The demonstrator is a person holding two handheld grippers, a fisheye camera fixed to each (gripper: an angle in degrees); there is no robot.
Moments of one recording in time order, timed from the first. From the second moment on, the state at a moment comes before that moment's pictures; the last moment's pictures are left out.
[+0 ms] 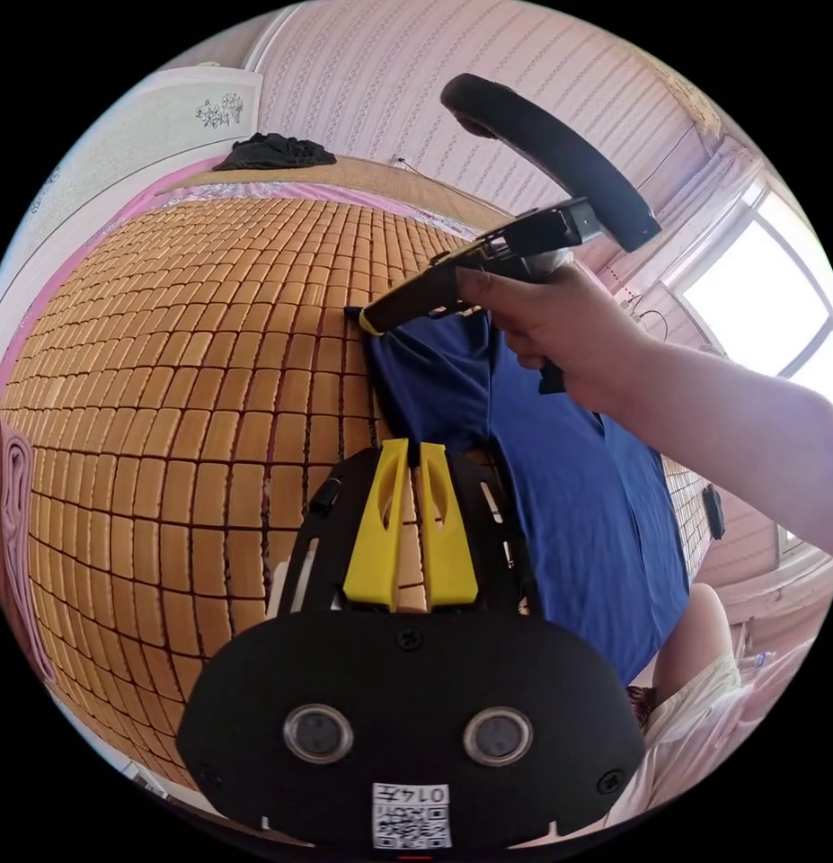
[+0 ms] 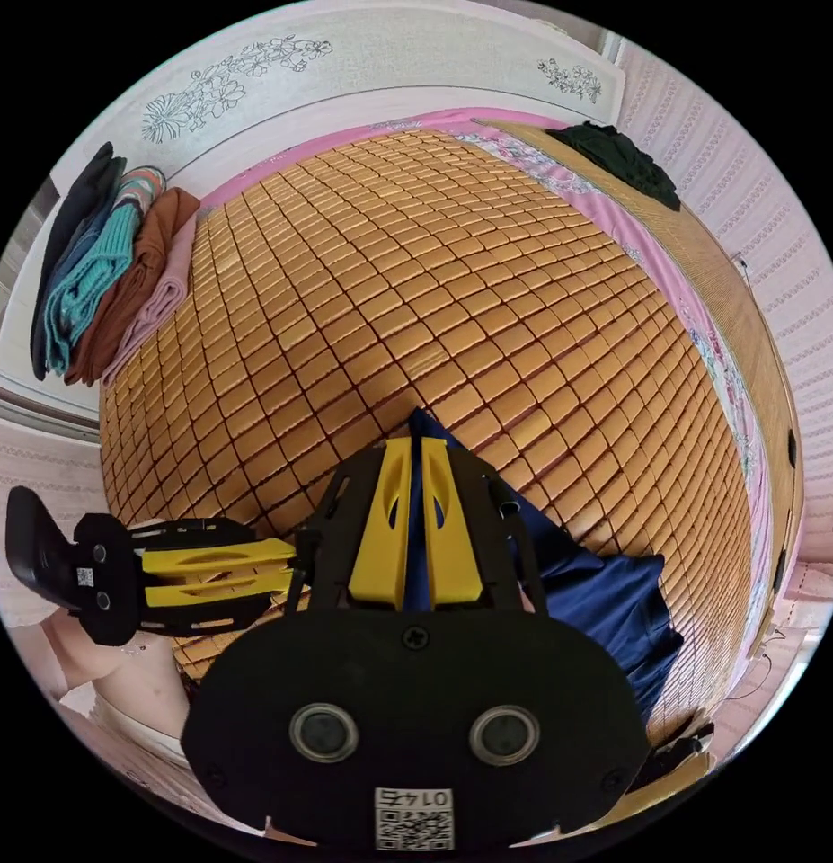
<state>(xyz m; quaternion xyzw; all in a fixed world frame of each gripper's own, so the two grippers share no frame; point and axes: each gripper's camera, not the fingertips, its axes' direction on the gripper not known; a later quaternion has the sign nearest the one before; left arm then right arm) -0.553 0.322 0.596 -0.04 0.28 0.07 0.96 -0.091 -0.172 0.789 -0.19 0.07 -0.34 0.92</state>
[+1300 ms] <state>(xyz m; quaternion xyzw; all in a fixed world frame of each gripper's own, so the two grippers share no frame) -0.372 0.381 0.643 -0.04 0.31 0.25 0.92 0.047 -0.259 0.715 -0.18 0.08 -0.25 0.95</state>
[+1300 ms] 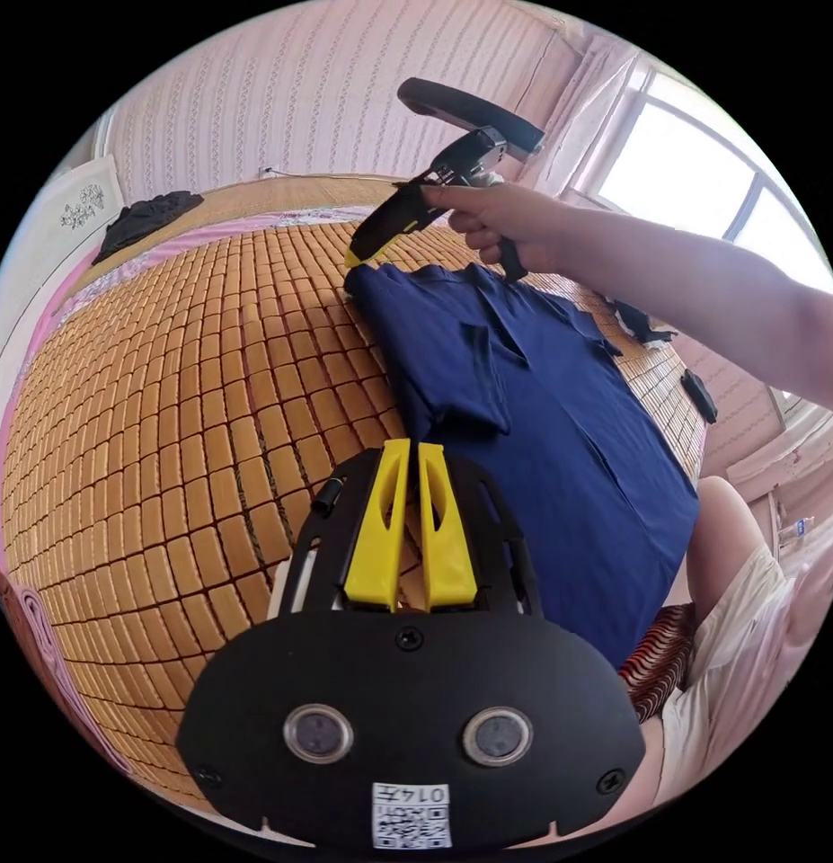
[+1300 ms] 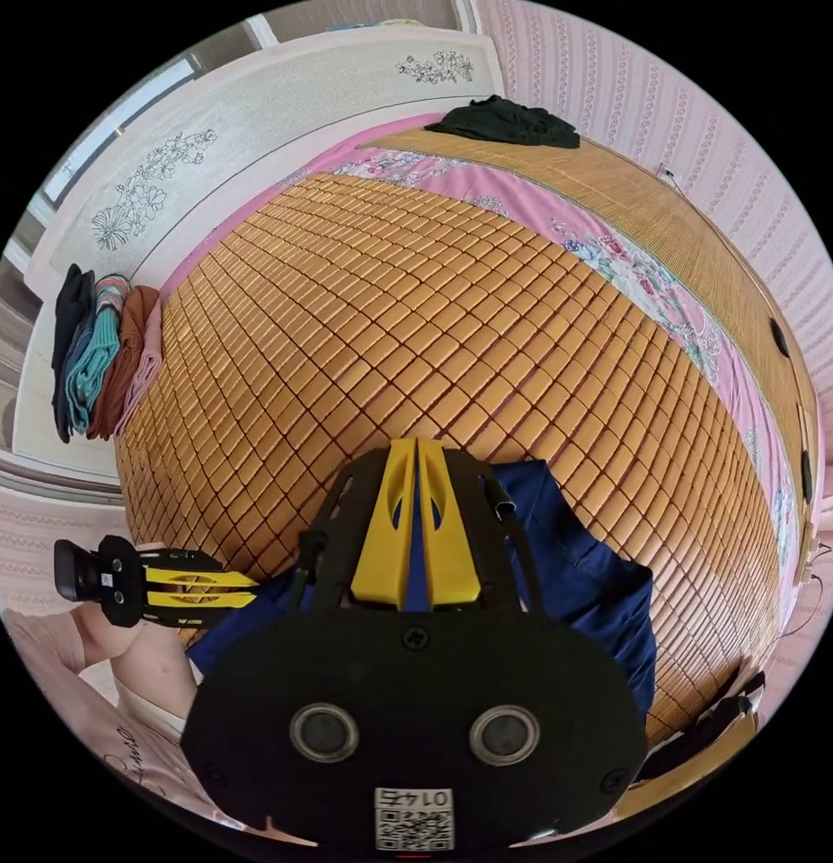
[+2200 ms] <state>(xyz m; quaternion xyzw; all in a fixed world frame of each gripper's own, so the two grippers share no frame) -0.030 0.312 0.636 -0.05 0.43 0.40 0.81 0.404 -0.008 0.448 -0.02 0.09 0.05 0.99</state>
